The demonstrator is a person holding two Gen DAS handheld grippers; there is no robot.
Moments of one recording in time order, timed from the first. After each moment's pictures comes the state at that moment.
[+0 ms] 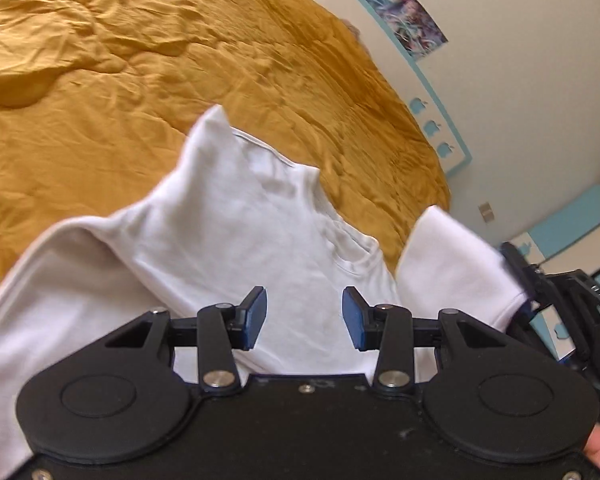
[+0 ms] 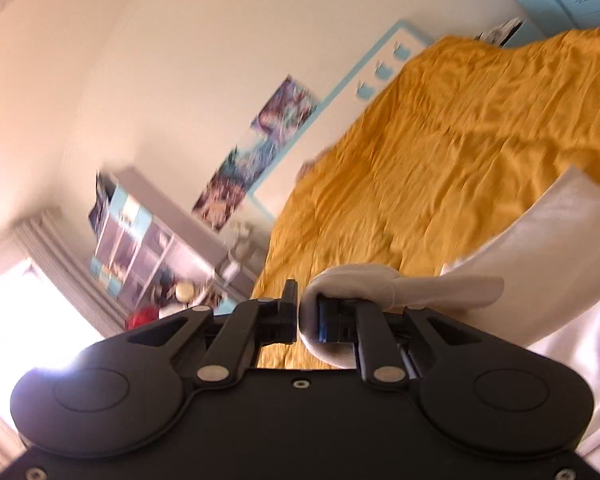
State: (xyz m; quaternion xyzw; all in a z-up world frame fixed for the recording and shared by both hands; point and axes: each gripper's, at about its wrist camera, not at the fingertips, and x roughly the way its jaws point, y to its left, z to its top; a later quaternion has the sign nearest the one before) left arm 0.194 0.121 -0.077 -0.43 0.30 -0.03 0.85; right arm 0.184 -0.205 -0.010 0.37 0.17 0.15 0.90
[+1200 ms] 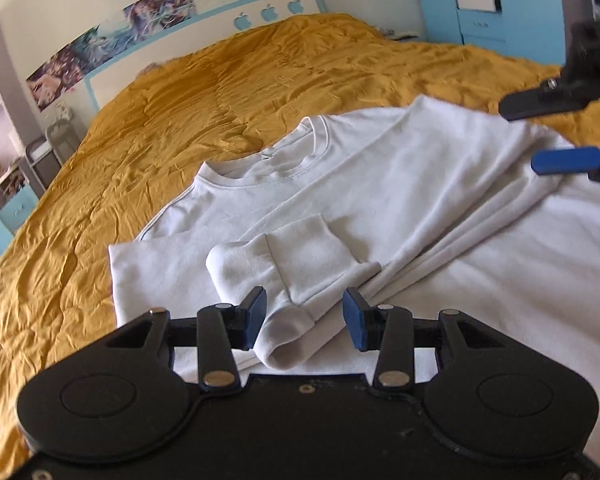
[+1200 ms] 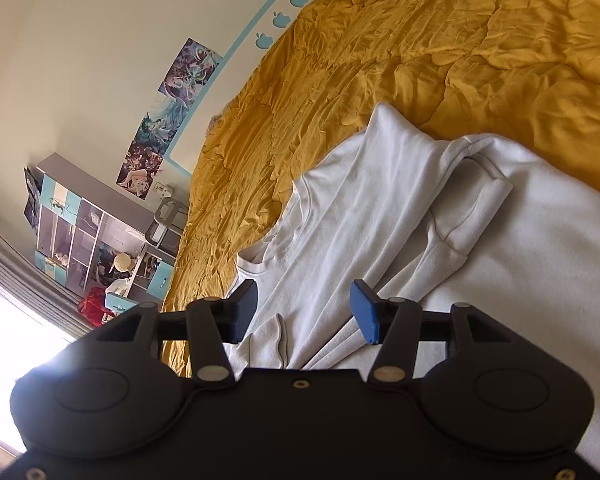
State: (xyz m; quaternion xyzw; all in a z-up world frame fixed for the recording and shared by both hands) left arm 0.189 -0.031 -0.087 0.21 0.31 -0.13 0.92; right arm 0.100 -0.315 -0.093 0.45 0.24 0.06 0.86
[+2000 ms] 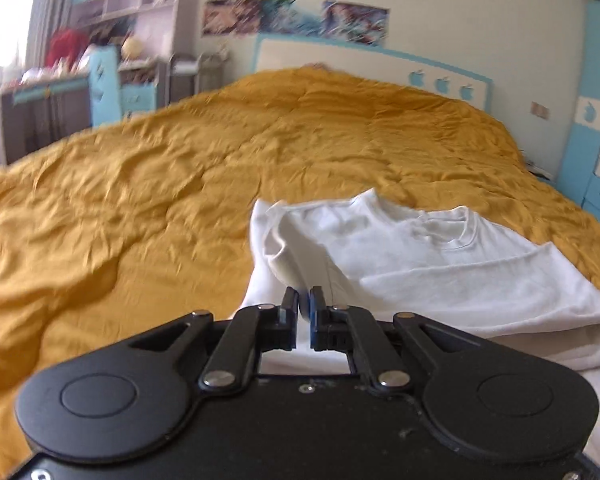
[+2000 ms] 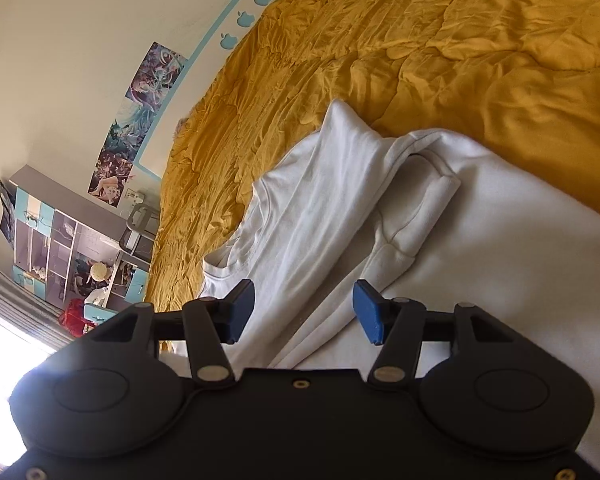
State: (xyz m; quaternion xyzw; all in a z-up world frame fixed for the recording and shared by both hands) left arm 0.172 0.093 -0.068 -0.11 0.28 0.05 0.95; right arm 0.095 -0.335 -0.106 0.46 0.26 0.00 0.85
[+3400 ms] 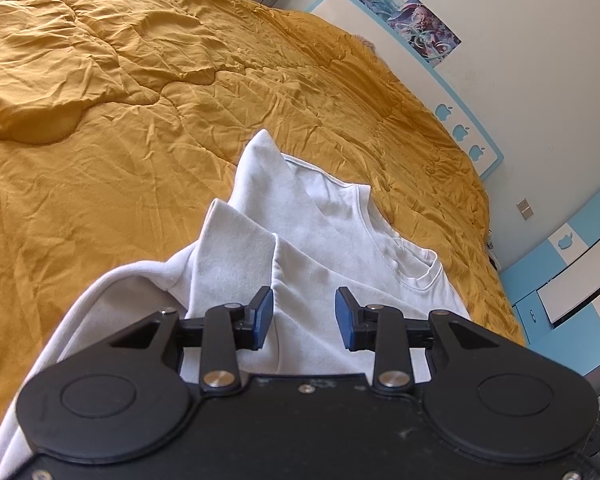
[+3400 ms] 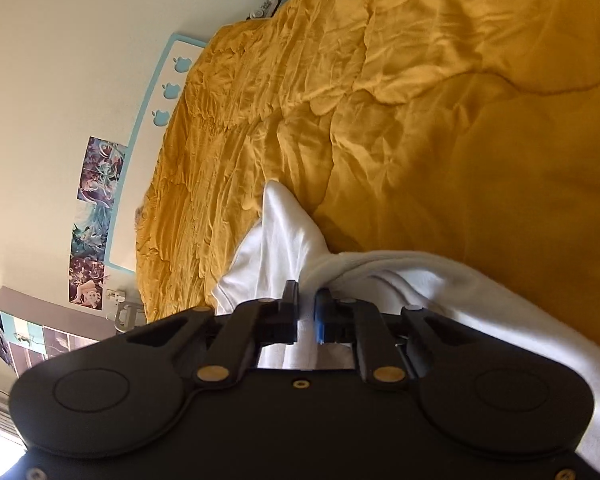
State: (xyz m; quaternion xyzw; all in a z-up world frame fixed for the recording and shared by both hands) left arm 0.200 0.122 -0.091 -0.36 0.29 0.01 0.89; right arm 0.142 -0.388 -0.114 0.56 0.20 -0.09 0.80
